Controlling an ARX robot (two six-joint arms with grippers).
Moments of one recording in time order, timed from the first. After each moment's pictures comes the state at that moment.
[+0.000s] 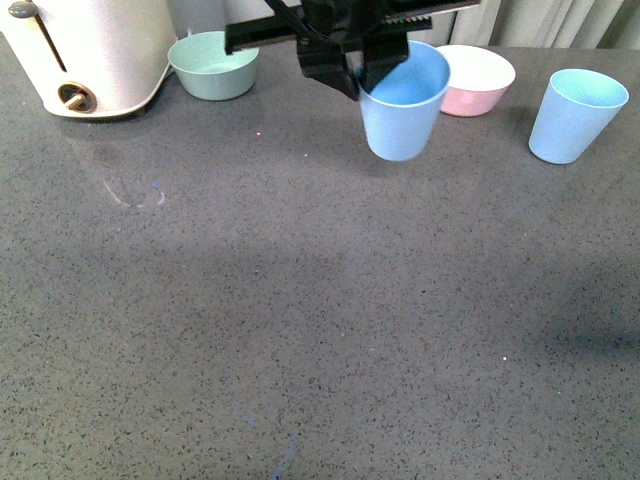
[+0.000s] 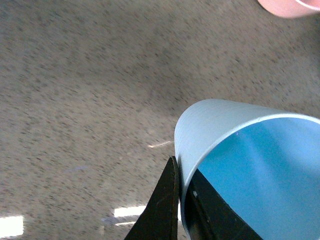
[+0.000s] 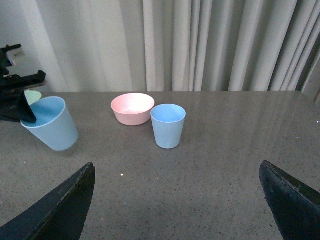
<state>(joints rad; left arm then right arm) -0.55 2.28 1.91 -0.63 -0.03 -0.55 0.00 0.00 0.02 0.00 0.00 -0.01</state>
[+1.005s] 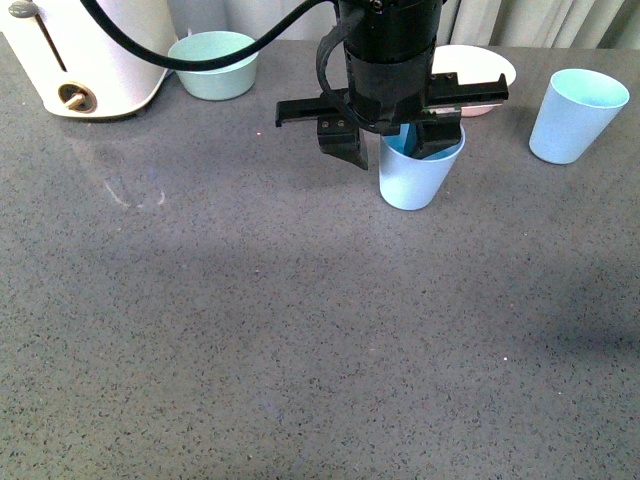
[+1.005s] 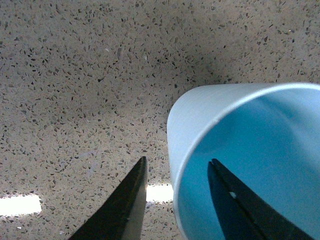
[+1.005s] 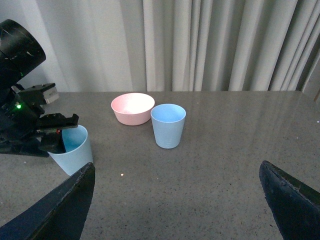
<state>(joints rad) -0.62 2.45 2.00 -0.67 -0.05 -0.57 0.00 0.00 0.02 0.00 0.00 -0.01</state>
